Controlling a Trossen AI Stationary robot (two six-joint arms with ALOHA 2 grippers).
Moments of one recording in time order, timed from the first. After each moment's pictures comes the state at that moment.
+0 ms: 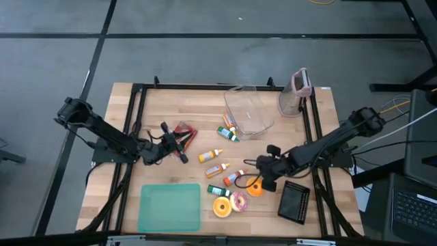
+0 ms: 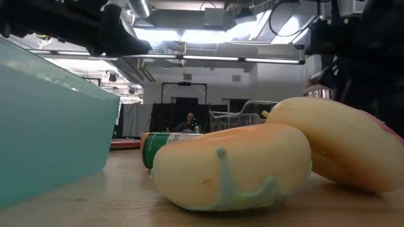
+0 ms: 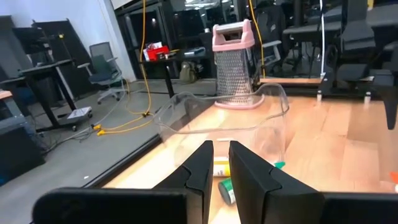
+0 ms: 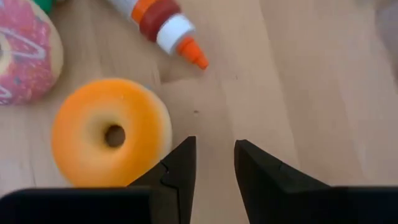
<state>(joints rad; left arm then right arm) -0.38 1.23 0.33 0.80 -1.04 0.07 0.48 1.45 0.79 -0.55 0.25 0.64</state>
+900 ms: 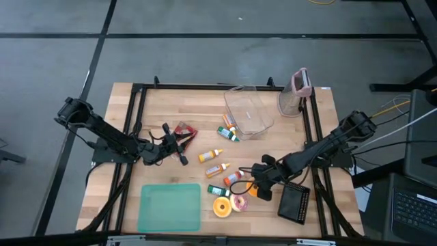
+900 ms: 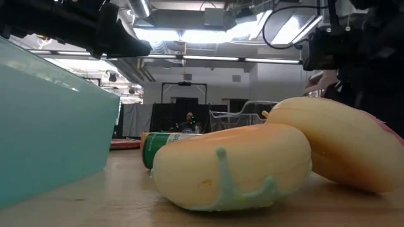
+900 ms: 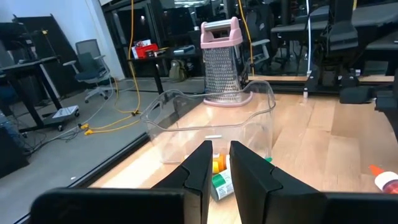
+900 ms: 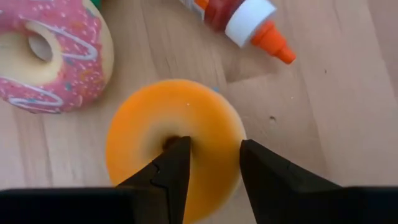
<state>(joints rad) -0.39 1.23 0.33 0.79 -0.99 0.04 0.52 1.58 0.78 -0.37 0.14 0.72</state>
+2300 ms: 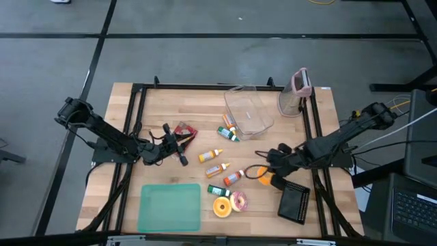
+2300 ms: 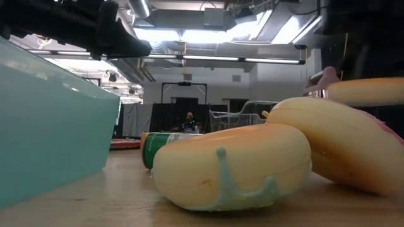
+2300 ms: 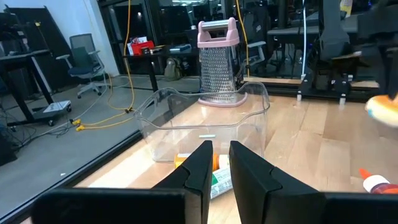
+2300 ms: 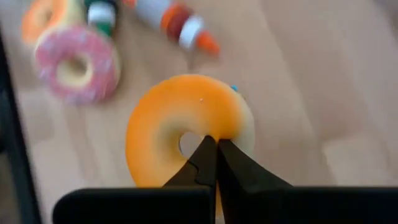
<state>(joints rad) -0.39 1.23 0.33 0.78 -0.98 -0.01 0.52 1.19 0.79 -0.72 0.14 0.86</state>
